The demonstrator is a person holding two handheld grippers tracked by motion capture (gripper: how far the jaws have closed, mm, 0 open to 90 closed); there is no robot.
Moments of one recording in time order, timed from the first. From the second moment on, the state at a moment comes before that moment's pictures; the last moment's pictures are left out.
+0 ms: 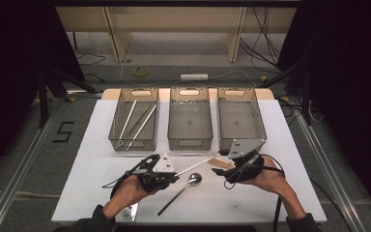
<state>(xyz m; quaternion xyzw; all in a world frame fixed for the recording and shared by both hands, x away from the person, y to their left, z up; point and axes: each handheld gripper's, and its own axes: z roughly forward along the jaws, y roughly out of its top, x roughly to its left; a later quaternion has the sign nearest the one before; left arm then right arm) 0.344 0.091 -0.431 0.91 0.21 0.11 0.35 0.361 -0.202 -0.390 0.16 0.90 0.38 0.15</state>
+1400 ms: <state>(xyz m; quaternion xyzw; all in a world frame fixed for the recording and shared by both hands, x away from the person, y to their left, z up) 0.384 0.157 -0.399 0.84 0.34 0.14 0.40 0.346 -0.229 -0.431 0.28 0.84 0.44 0.17</state>
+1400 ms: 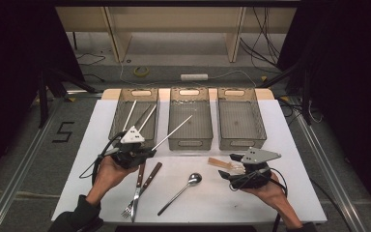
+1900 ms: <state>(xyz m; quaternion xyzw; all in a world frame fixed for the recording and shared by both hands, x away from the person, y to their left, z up) 0.424 0.193 -0.390 0.80 0.41 0.17 0.40 0.334 -0.223 -0.432 0.27 0.84 0.45 0.16</state>
